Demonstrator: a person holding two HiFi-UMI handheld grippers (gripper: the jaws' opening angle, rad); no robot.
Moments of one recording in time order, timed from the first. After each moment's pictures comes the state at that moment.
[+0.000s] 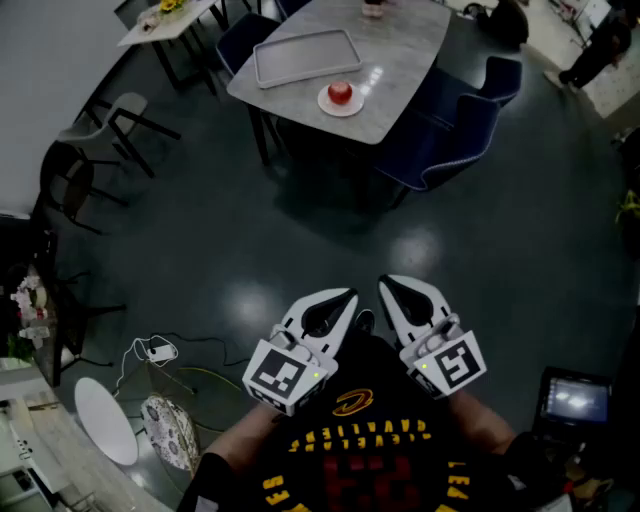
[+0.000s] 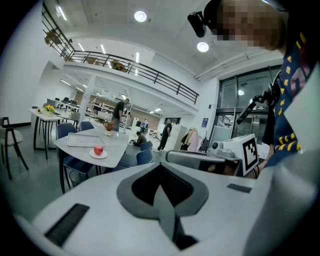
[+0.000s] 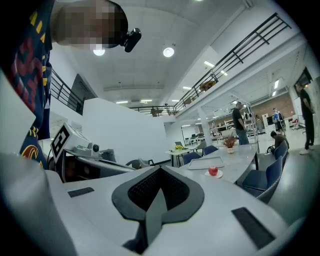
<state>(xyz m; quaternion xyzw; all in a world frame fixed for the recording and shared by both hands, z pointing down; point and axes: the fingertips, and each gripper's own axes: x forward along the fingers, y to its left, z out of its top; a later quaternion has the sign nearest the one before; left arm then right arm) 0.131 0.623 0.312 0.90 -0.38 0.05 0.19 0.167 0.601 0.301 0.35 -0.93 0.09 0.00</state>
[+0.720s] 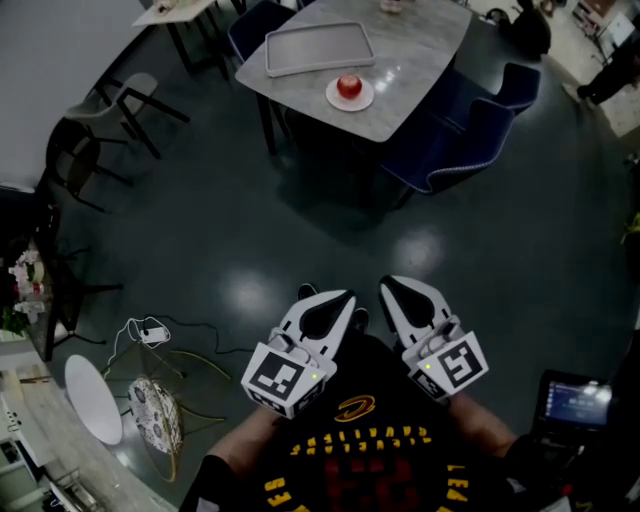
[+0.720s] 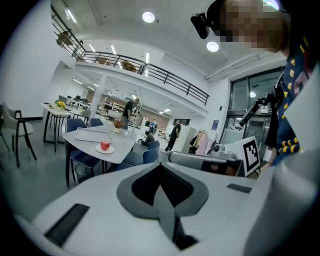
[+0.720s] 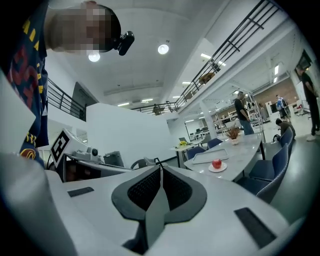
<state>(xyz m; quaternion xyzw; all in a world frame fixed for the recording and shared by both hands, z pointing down) 0.145 0.613 0.331 0.87 -0.44 0.05 0.21 0.188 0.589 0.323 0.32 -0.94 0.15 0.01</state>
